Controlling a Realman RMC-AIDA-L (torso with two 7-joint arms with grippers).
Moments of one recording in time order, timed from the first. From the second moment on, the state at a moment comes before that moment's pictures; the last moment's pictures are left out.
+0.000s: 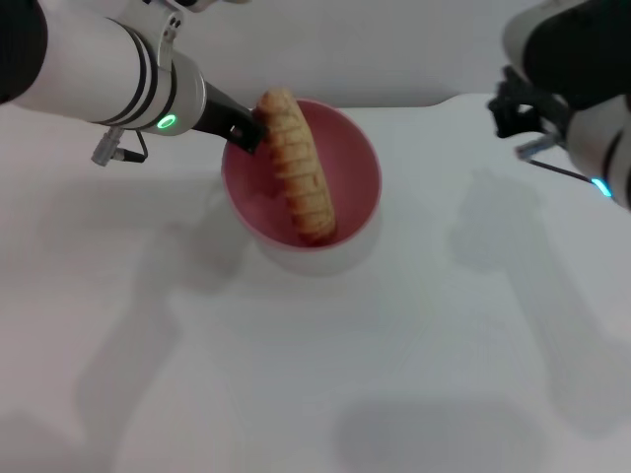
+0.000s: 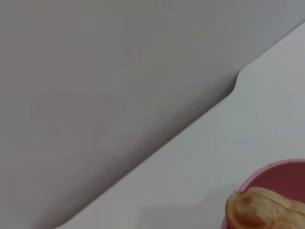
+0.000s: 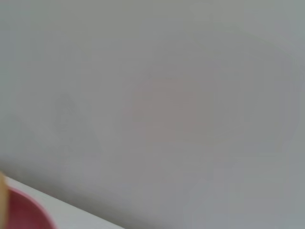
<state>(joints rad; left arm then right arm) -0.64 -2.07 1.64 1.42 -0.35 -1.09 0.25 0.18 2.09 -2.10 -1.86 -0.42 0.94 0.41</state>
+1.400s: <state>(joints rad) -0.33 -2.07 1.96 1.55 0.07 -0.36 0.37 0.14 2.09 -2.03 -1.80 -0.27 1.00 0.33</state>
